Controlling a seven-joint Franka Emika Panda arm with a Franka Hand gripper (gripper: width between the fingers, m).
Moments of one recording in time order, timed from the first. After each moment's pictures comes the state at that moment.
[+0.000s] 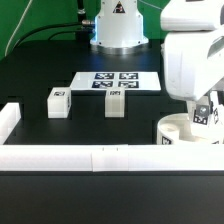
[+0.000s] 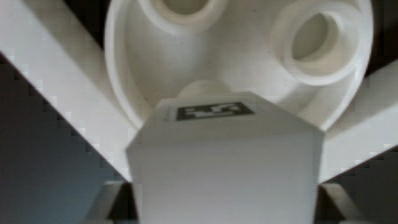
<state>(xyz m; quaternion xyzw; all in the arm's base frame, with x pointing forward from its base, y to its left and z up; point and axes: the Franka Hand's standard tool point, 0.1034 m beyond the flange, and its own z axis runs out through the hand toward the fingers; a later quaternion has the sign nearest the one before) 0.638 0.104 0.072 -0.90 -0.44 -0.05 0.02</state>
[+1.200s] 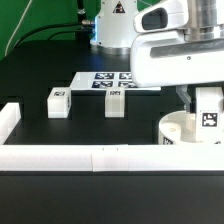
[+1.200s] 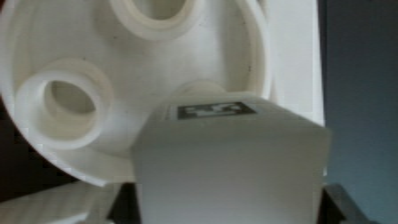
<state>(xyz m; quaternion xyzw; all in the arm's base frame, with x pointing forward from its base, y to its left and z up) 0.645 0.099 0.071 -0.99 0.15 -0.04 0.08</state>
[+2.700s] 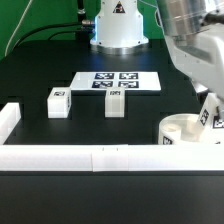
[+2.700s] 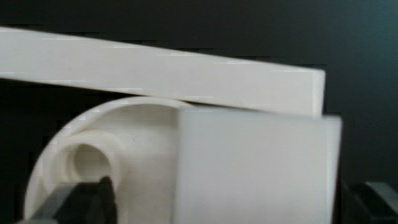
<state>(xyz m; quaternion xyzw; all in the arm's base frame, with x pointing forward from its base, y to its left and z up) 0.637 0.108 0.071 -0.78 0.61 0.05 0.13</state>
